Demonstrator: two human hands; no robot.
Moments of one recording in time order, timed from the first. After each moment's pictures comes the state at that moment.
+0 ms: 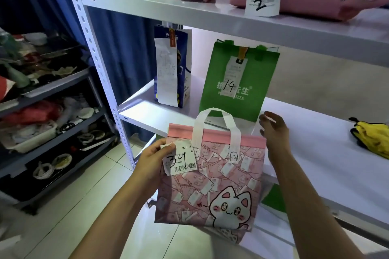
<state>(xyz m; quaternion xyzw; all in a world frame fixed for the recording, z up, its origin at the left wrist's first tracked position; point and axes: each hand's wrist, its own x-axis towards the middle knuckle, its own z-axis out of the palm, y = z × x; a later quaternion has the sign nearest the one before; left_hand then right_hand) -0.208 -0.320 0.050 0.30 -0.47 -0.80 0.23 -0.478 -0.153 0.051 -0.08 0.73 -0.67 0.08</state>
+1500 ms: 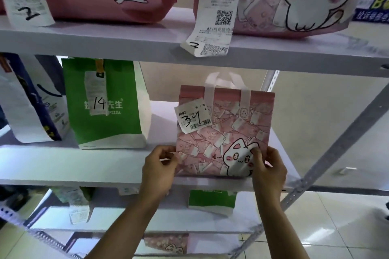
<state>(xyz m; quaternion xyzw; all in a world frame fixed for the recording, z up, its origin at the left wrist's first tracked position) -0.417 -0.116 0.041 0.23 -0.76 -0.58 0.19 -0.504 0.117 0.020 0.08 0.76 -0.62 -0.18</state>
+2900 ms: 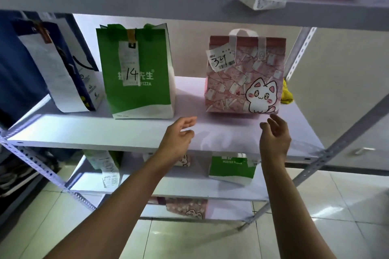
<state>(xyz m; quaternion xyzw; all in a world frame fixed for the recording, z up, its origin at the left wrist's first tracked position) -0.388 -0.161 0.039 0.16 -0.77 -0.61 0.08 -0.479 0.062 0.023 0.10 0.71 -0.68 -0.14</state>
